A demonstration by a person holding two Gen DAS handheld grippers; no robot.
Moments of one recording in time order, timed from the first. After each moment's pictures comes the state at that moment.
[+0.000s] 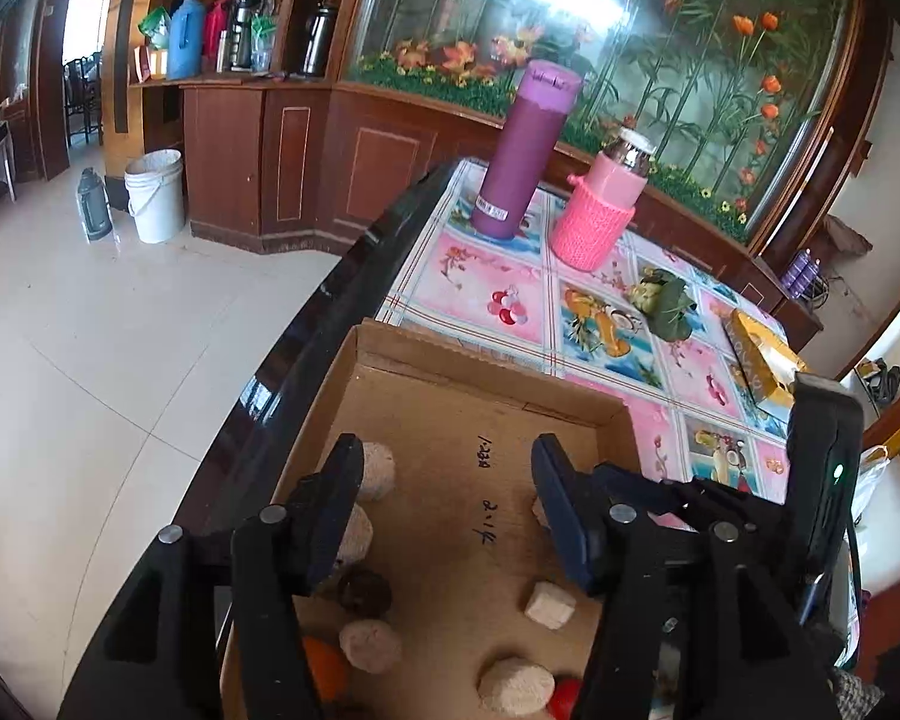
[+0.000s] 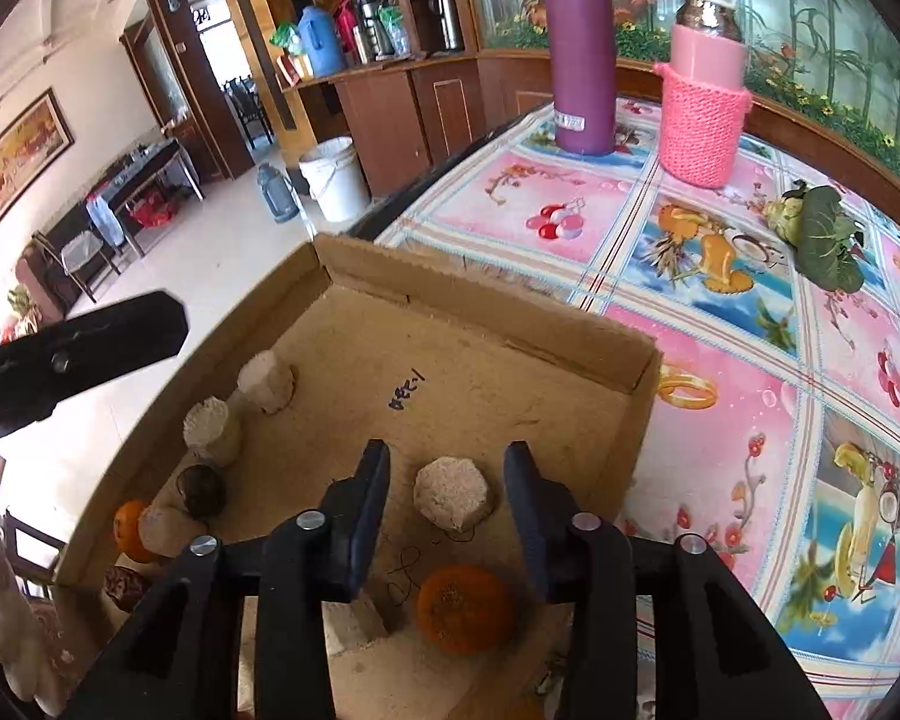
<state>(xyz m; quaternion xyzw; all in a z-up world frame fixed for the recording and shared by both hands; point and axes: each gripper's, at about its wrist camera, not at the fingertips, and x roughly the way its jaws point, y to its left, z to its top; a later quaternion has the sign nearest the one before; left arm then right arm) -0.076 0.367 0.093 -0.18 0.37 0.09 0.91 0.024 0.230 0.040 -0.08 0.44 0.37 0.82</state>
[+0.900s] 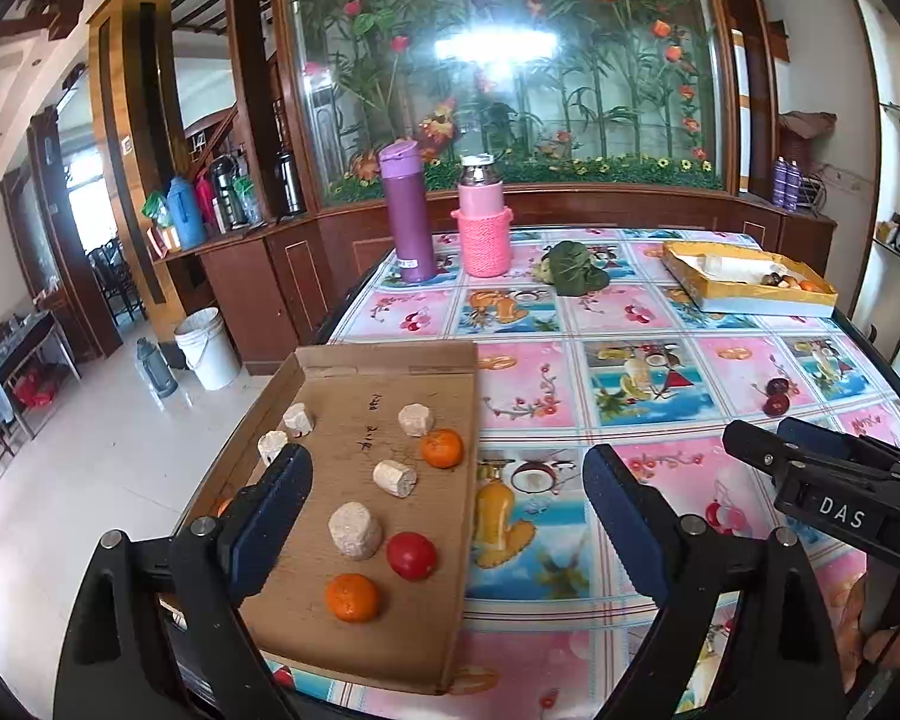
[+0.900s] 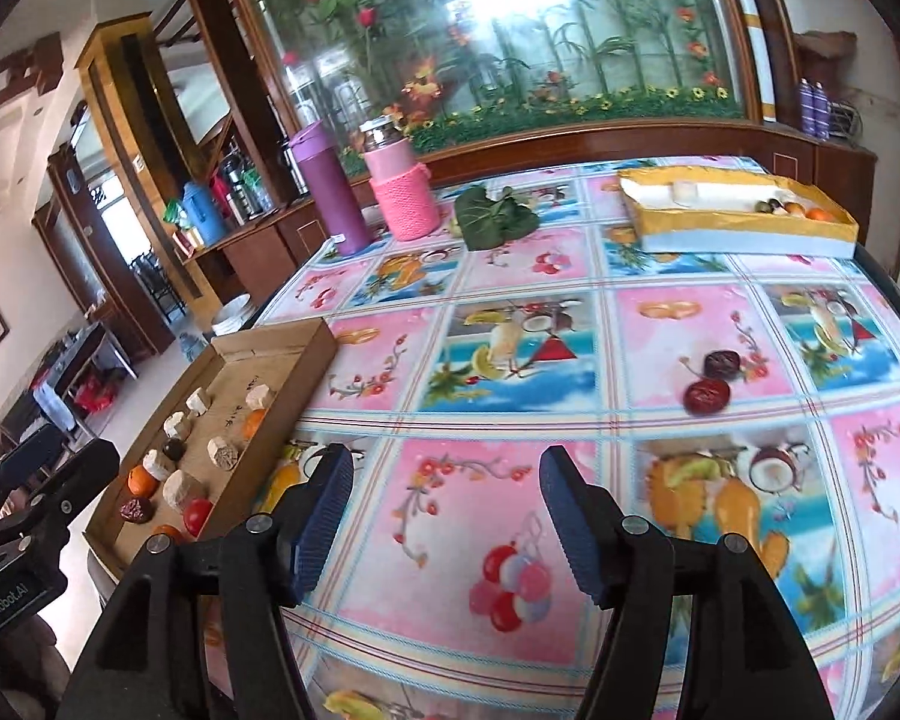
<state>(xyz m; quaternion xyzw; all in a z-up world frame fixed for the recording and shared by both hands) -0.171 0.149 0.114 0.02 0.29 0.14 0.95 -0.068 -0.018 0.069 0.08 0.36 0.23 0.90</state>
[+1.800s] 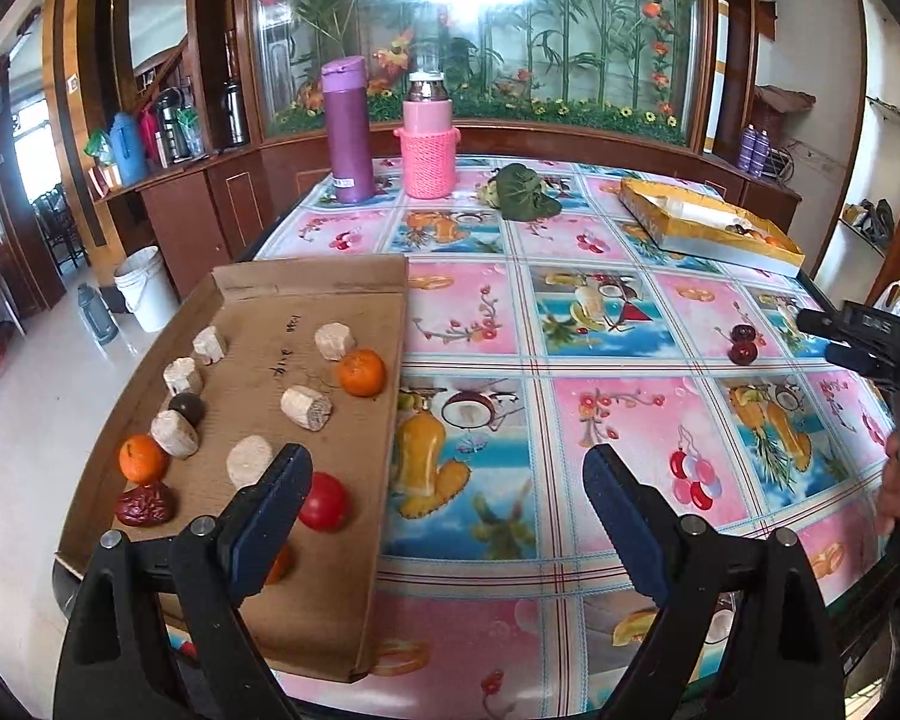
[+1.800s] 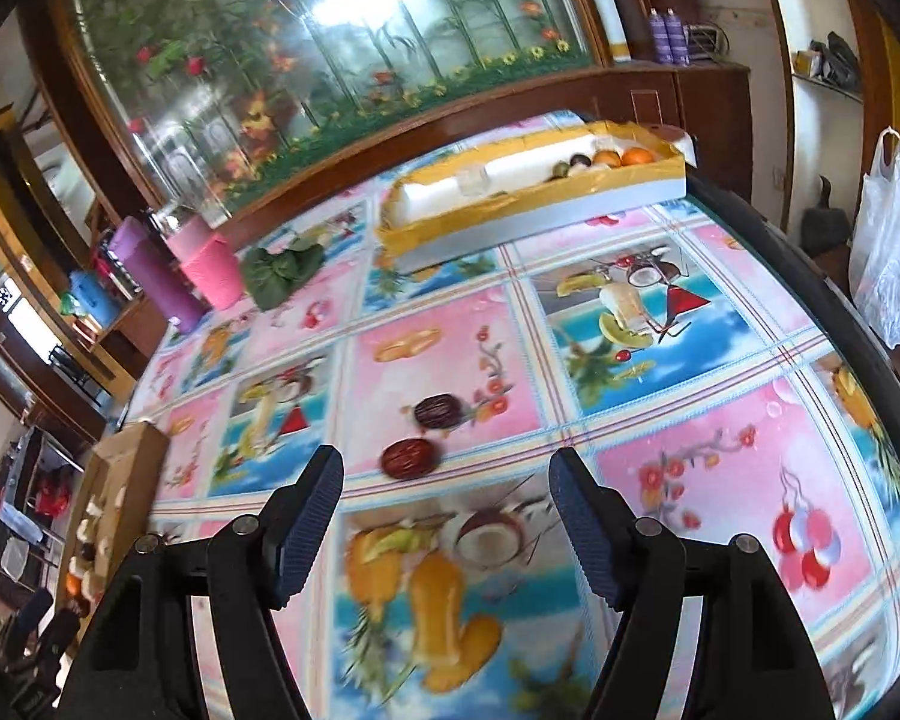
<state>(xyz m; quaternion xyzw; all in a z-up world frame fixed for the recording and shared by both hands) -0.148 0.151 0.070 -0.03 0.37 0.07 0.93 0.008 -0.165 0.053 0.16 0.41 0.10 0.89</state>
